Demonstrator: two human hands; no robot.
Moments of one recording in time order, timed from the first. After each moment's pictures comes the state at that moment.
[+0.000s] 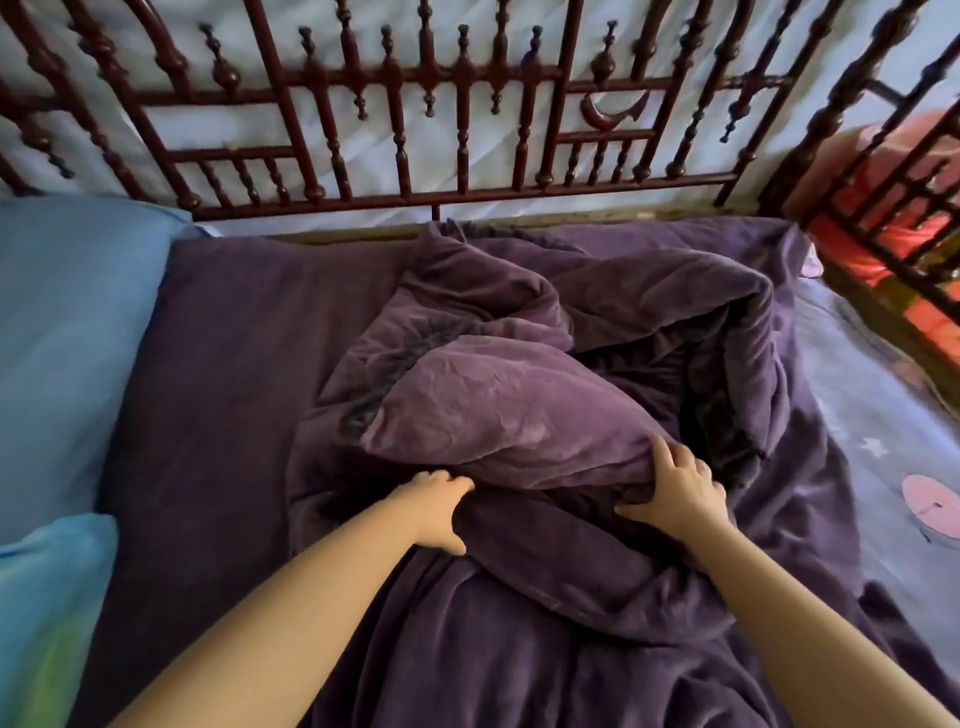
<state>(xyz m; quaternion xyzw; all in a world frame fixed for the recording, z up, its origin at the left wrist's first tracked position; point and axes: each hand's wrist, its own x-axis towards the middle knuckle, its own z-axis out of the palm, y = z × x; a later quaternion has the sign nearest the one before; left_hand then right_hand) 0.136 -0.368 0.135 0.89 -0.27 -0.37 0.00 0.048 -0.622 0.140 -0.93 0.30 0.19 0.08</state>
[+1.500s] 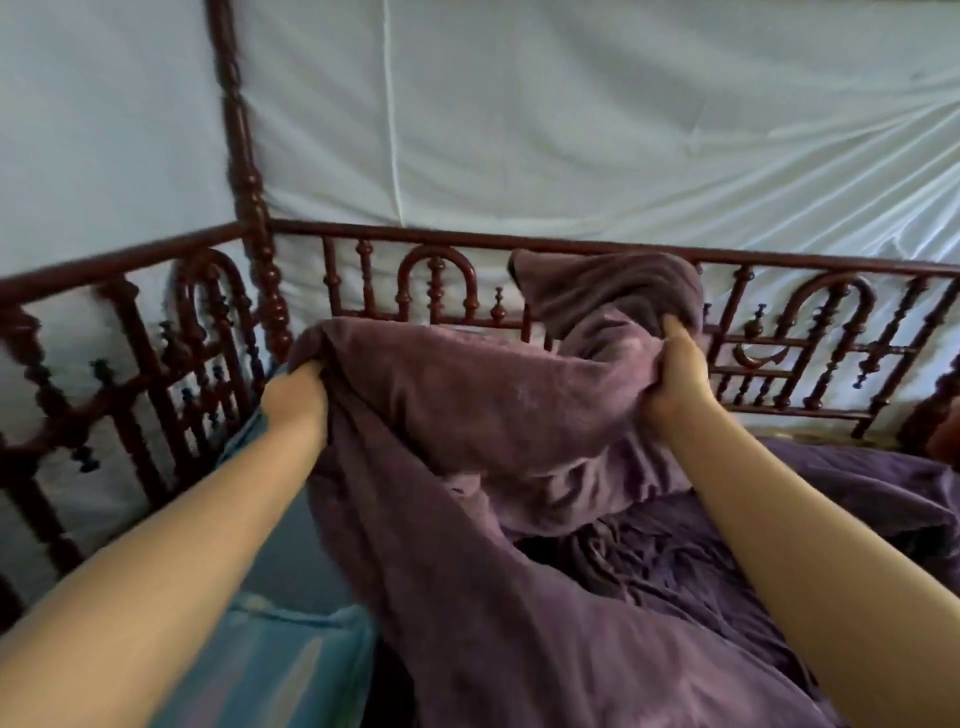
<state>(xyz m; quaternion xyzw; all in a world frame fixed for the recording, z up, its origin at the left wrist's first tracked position) 0.180 0.053 0.399 0.68 0.24 0.17 0.67 0.171 -0.243 0.443 -0.51 0.13 -0.14 0.84</state>
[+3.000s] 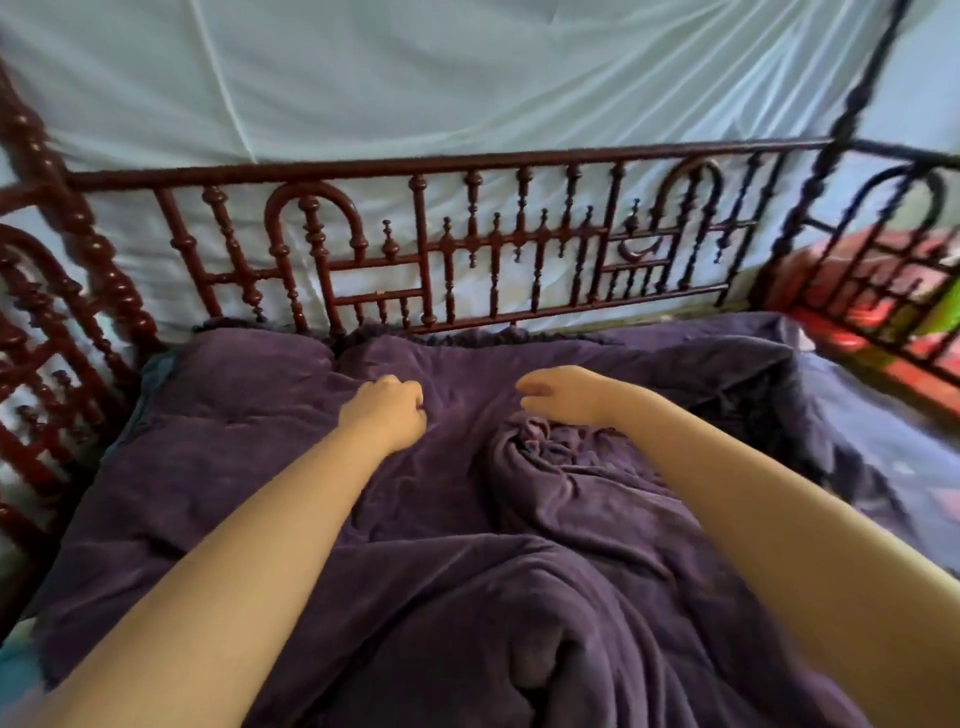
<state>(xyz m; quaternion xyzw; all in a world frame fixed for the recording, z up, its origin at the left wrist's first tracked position) 0.182 -0.037 0.343 0.98 -0.18 -0.07 0.07 0.121 -0.235 0.371 -0.99 -0.02 0.12 0.10</state>
